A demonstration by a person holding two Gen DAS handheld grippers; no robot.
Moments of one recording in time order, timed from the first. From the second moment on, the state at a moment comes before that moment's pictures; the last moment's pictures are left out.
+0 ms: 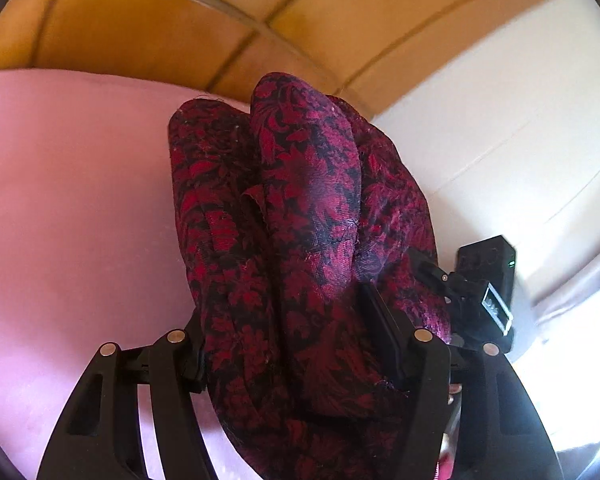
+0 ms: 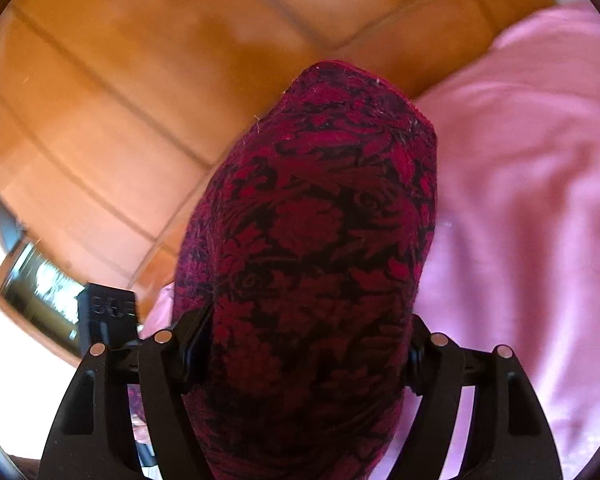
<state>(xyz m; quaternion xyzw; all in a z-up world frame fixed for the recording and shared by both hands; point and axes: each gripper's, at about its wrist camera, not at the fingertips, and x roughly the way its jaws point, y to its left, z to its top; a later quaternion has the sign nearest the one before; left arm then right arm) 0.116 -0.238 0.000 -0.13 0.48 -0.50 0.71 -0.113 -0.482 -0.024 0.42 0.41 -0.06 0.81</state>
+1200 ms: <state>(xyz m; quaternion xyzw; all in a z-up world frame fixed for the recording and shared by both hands) 0.067 -0.231 -0.024 -0.06 0.45 -0.36 0.82 -0.043 -0.402 -0.012 0.09 0.52 -0.19 0.83</state>
